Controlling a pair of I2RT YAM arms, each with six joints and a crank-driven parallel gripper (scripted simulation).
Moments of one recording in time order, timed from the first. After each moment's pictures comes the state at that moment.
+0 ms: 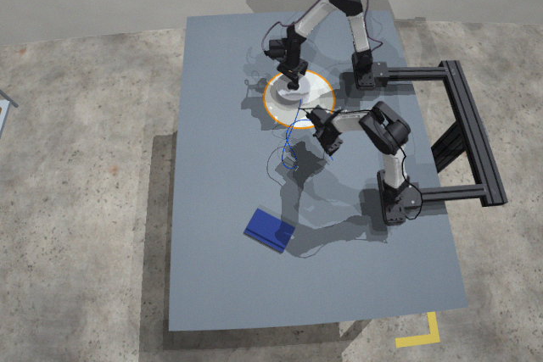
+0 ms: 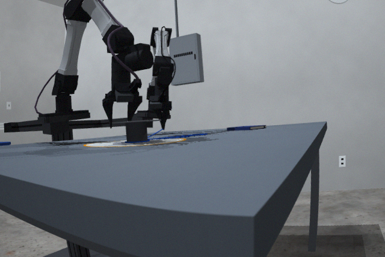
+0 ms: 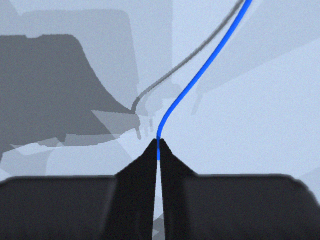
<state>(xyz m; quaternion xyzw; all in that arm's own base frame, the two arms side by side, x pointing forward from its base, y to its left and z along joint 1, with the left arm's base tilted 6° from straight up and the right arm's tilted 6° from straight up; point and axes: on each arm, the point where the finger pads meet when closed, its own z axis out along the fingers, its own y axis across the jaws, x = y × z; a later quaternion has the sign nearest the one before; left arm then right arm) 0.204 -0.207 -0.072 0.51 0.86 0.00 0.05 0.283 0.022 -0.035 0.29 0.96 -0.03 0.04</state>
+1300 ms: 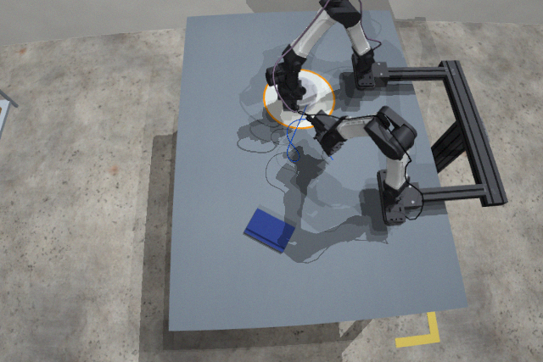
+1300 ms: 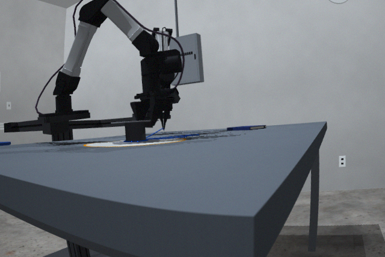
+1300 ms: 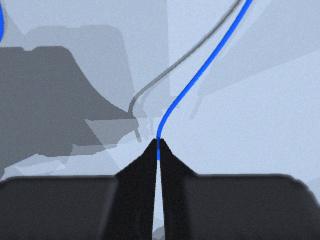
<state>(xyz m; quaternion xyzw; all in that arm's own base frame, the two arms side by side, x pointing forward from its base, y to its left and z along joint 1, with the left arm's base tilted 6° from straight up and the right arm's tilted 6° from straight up) 0.206 -0.206 -0.070 0.48 0.87 -0.04 0.10 0.335 0.085 -0.036 -0.71 0.70 -0.04 0.02</state>
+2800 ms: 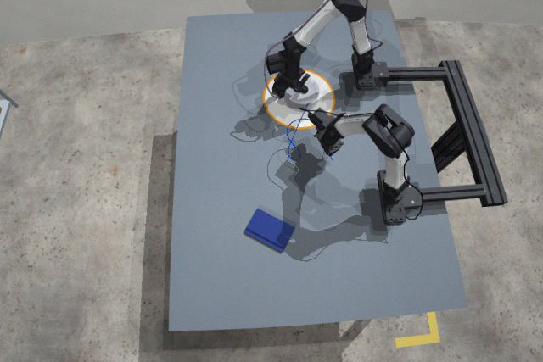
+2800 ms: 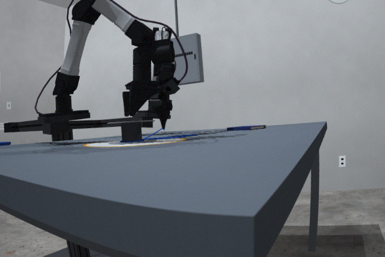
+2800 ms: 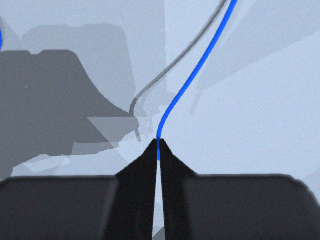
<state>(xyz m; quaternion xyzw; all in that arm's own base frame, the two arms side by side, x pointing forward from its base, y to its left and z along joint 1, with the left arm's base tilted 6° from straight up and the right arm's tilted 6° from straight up) 0.205 -0.206 -0.070 0.53 0.85 -0.03 0.08 0.299 0.054 -0.003 -0.48 0.87 -0.04 0.00</state>
